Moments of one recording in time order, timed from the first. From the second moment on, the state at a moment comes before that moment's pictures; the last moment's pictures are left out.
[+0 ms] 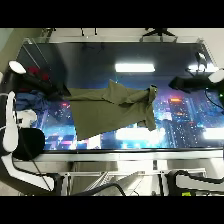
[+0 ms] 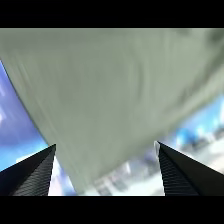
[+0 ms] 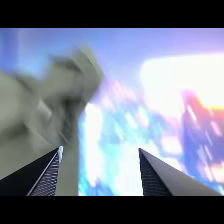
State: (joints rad) left arm 0.13 -1.68 1.53 0.98 -1.57 -1.38; right arm -0.25 -1.42 1.33 -1.14 1.07 1.30
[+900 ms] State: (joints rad) left arm -0.06 -1.58 0.93 0.90 -1.21 -1.29; right arm -0.20 -1.58 0.99 -0.88 1.16 1.08
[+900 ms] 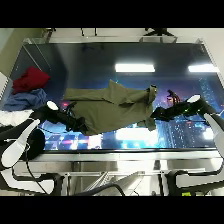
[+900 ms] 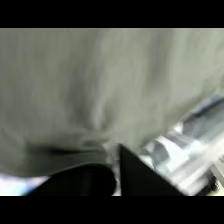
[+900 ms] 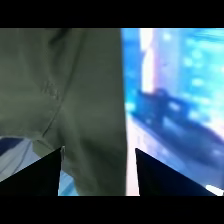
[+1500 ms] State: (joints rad) left arm -0.06 -1.48 1.36 0.89 -1.41 -1.32; right arm -0.16 -1.44 1.23 -0.86 1.30 1.07
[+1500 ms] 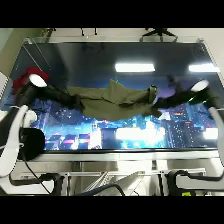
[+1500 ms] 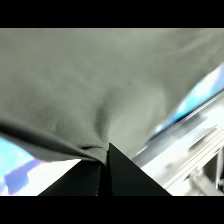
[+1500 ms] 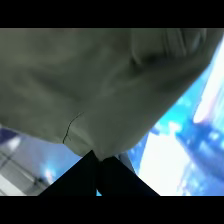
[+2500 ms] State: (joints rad) left arm 0.15 -1.08 1.76 0.77 -1.30 -1.27; right arm -0.18 -1.07 1.89 -0.84 1.13 0.92
